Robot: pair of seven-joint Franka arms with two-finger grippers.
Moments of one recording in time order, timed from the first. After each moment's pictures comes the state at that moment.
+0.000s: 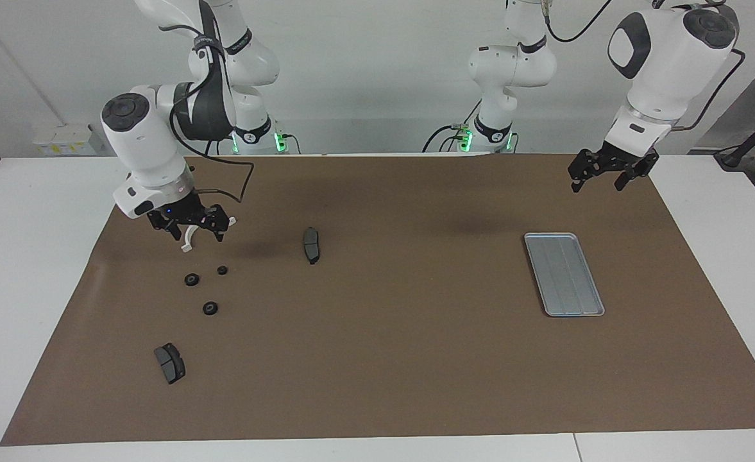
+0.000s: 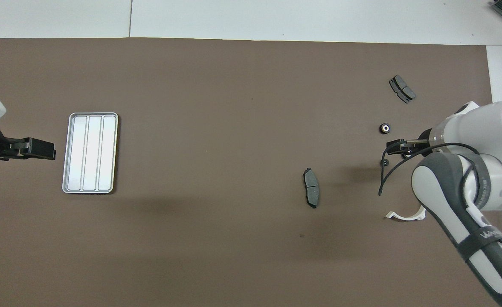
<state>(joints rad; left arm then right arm) -0.20 -0.10 0.18 -1.85 0.03 1.76 0.01 -0.11 0.11 0.09 -2.11 -0.02 2.26 0.05</state>
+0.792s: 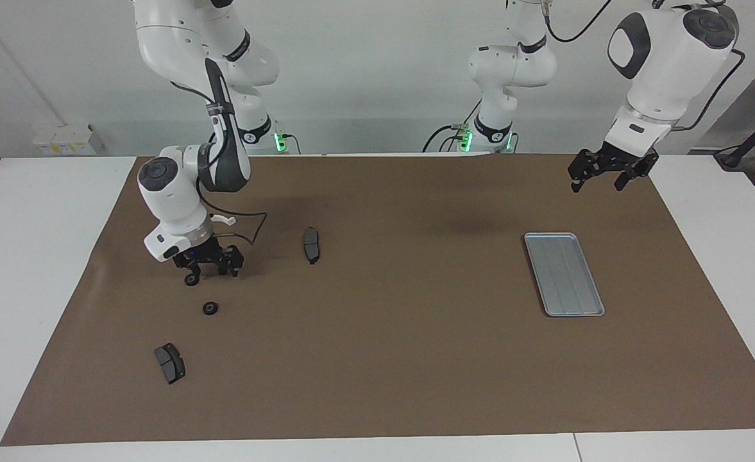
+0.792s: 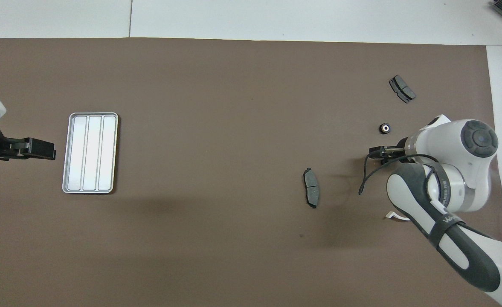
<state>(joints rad) -0.20 -0.10 0.18 -1.85 0.03 1.76 0.01 -0.10 0.21 0.09 -2.20 -0.02 2.47 0.05</state>
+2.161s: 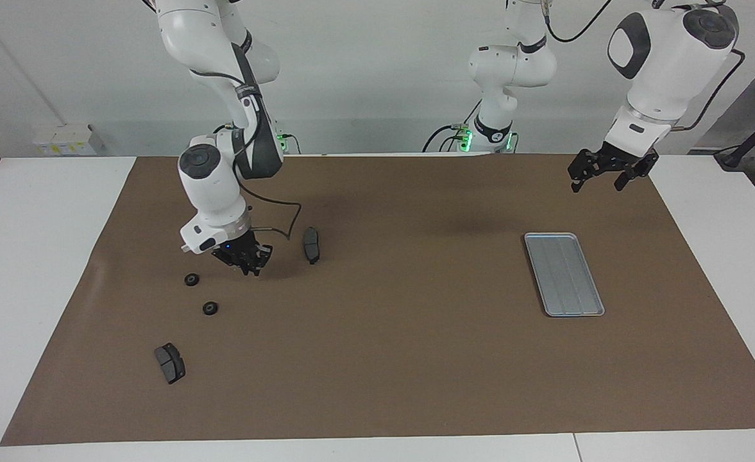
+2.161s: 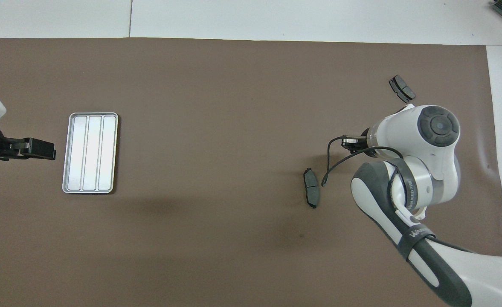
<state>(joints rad) -0.20 -0.10 0.18 -1.85 0.03 1.76 0.01 0.10 0.20 0.10 -2.06 -0.02 2.35 0.37</state>
